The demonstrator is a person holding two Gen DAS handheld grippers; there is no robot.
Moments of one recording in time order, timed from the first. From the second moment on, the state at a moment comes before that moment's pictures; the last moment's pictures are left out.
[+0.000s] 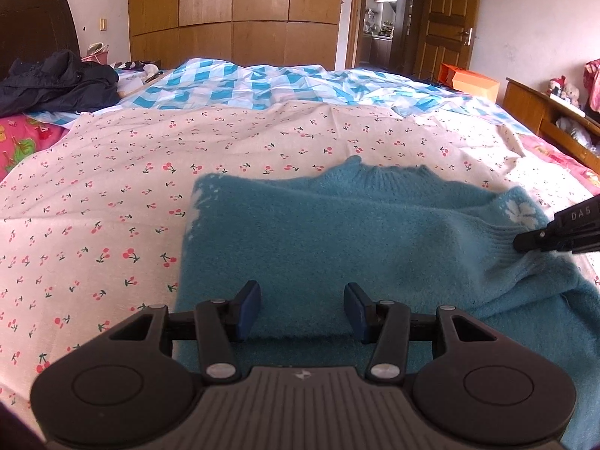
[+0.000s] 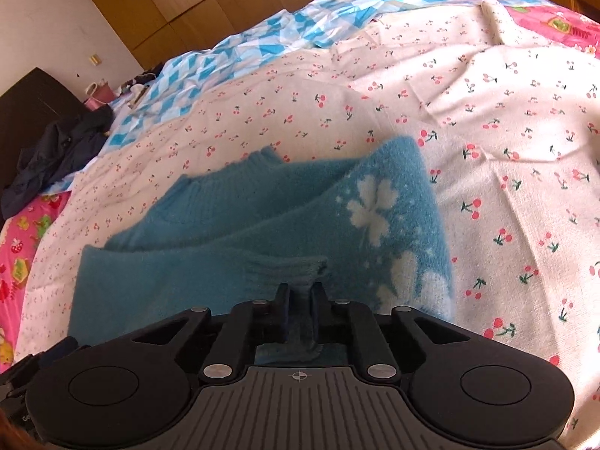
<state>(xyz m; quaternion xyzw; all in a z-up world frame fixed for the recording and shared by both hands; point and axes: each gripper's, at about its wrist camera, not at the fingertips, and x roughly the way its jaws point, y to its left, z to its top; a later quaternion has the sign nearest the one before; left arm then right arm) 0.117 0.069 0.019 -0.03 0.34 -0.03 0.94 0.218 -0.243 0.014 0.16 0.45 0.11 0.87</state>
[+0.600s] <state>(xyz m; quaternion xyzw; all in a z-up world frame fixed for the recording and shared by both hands) 0.079 0.082 0.025 -0.02 0.37 -0.02 0.93 0.177 -0.239 0.028 0.08 0.42 0.11 0.90</state>
